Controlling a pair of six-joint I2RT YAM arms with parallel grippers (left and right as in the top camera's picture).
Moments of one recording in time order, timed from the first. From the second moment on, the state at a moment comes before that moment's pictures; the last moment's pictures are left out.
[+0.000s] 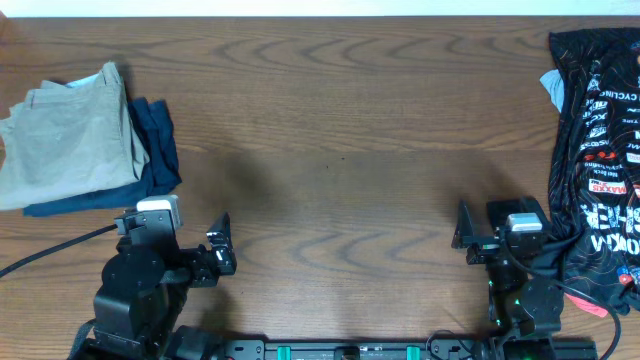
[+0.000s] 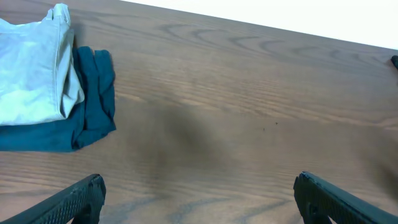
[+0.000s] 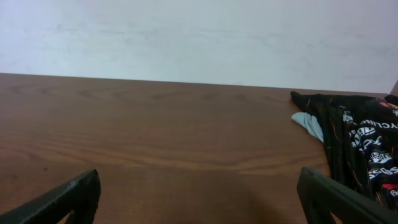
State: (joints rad) left arm -0.30 0.48 0.89 -0.97 -0.14 -0.33; right arm 0.07 0.01 0.01 -0.07 0.03 -0.01
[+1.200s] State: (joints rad) left arm -0.11 0.42 0.87 -1.00 -0.14 -0.33; right arm 0.07 0.01 0.01 -0.07 0.02 -0.01
